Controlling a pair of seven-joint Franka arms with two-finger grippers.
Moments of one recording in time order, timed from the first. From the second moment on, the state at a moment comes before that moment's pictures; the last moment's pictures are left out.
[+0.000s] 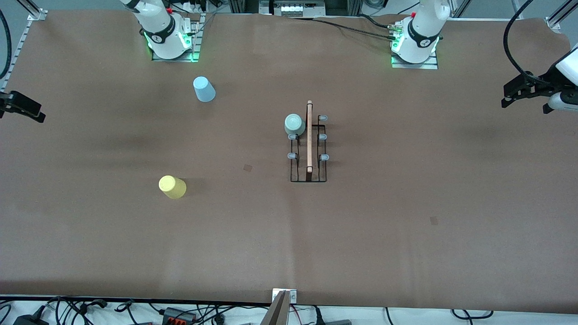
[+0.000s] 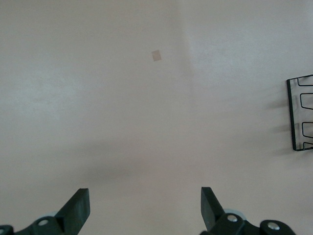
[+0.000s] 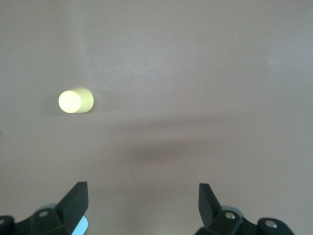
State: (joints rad) left arm 0.03 -0.08 0.02 -1.70 0.01 1.62 0.20; right arm -0.12 0.05 0.01 -1.58 -0.06 1.61 -0.03
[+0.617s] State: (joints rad) left arm 0.03 -0.08 0.02 -1.70 0.01 1.62 0.20; right arm -0.05 0.17 0.06 -1.65 -0.06 1.84 -0.03
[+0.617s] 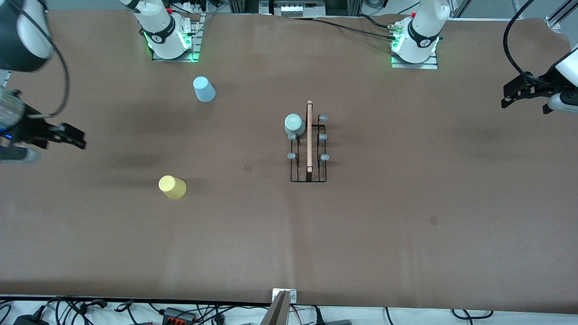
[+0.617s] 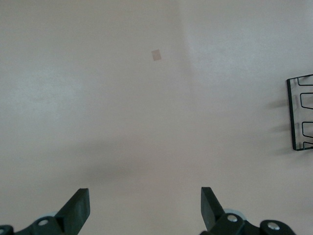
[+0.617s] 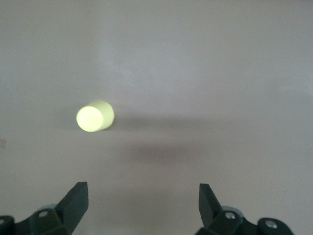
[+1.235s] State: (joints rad) left arm 0.03 -0.08 0.02 -1.70 0.01 1.62 0.20; right arm 0.02 0.47 0.07 -1.68 0.02 2.28 -0.02
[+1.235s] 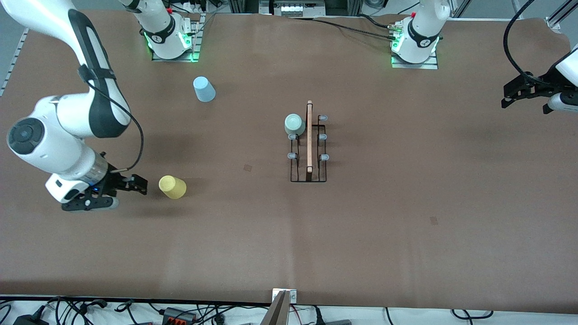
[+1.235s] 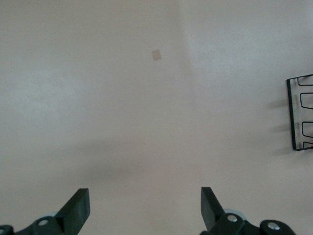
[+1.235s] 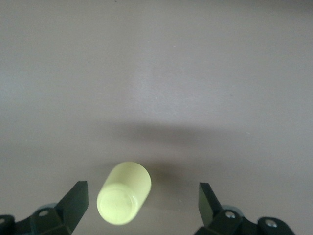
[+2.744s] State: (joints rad) left arm 0.03 -0.08 0.02 -1.70 0.01 1.62 0.20; right arm 0.08 0.56 0.09 -1.93 0.04 2.57 0.05
